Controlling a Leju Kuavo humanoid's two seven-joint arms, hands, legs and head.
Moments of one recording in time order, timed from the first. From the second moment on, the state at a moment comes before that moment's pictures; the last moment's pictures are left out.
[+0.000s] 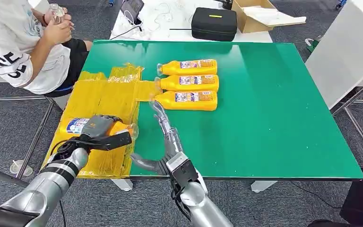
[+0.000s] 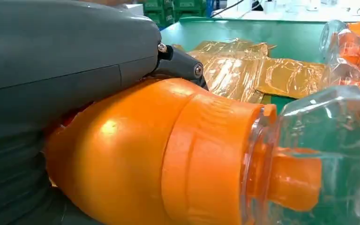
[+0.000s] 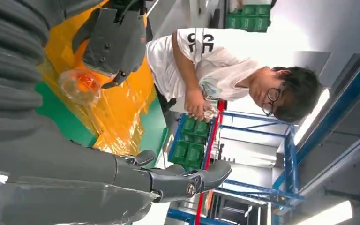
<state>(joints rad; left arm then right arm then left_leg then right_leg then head) -0.69 0.02 -0.38 -0.37 -1.01 0.03 -0.56 -0.22 0.29 0.58 -1.20 0.13 -0.19 -0.65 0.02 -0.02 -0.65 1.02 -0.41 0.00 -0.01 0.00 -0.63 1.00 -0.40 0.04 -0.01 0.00</state>
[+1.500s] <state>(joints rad) -0.53 0.02 -0.22 -0.61 -0.15 -0.40 -0.70 -0.24 0.30 0.56 -1.09 0.18 -0.20 -0.64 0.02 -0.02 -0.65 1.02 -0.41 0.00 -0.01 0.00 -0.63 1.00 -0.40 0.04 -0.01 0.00</state>
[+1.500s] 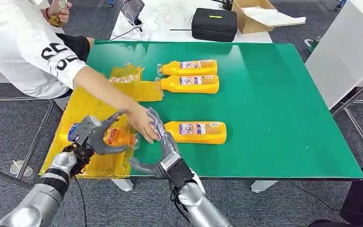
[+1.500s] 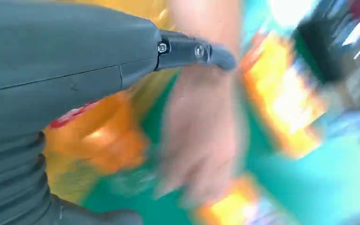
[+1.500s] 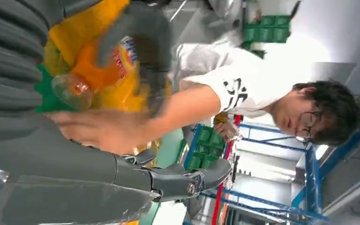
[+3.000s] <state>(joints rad) -0.25 -0.18 0.02 -1.13 -0.08 0.06 -0.70 -0.58 -0.01 0.49 -0.79 0.65 0.14 -0.17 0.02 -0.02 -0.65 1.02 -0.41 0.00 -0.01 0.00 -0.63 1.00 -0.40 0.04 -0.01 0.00</state>
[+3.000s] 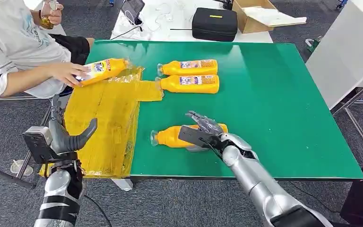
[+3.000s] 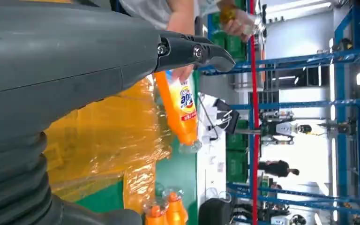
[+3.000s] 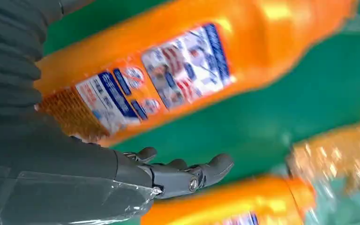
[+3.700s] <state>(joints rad) -0.29 -0.19 0.01 -1.05 -0.06 0.04 -0.70 -0.77 -0.09 0.71 -0.63 0.73 0.32 -0.15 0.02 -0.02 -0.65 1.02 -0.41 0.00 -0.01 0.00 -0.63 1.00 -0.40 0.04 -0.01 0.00</state>
